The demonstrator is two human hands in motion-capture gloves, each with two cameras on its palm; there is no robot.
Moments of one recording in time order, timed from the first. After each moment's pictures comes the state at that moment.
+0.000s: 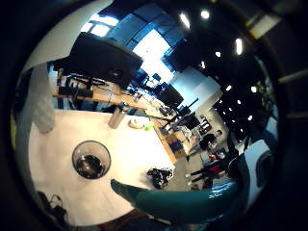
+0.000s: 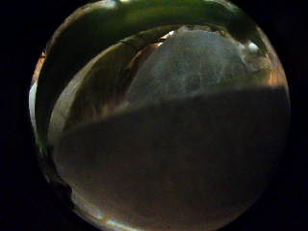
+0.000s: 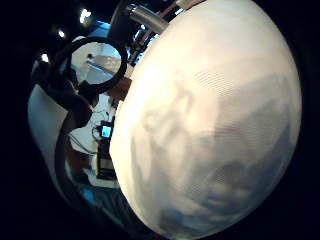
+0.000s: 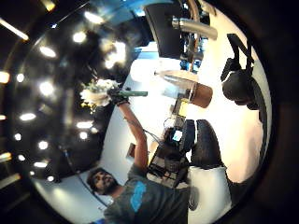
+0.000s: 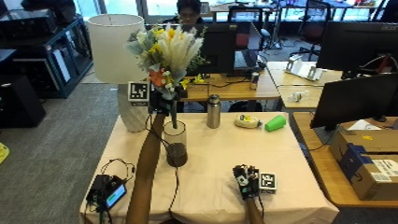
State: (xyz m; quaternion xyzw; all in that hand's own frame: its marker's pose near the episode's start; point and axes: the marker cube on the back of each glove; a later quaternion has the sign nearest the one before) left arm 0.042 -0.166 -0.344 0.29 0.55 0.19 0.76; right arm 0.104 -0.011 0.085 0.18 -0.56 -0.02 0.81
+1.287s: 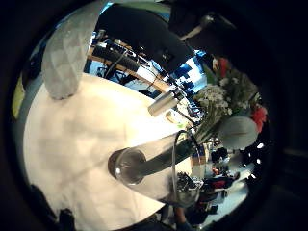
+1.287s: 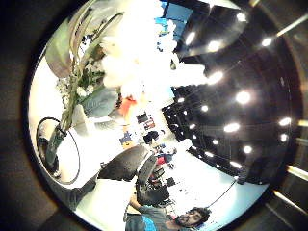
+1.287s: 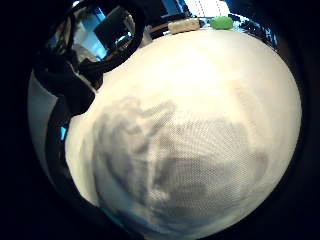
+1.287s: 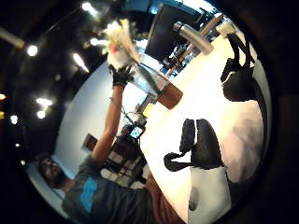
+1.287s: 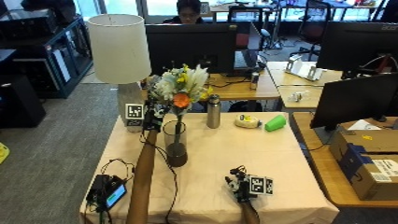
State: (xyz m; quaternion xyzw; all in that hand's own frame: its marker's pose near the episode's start) left arm -0.069 -0.281 -0.179 0.31 0.49 0.15 0.80; right arm 0.072 -0.002 0.087 0.26 -0.44 -0.06 0.86
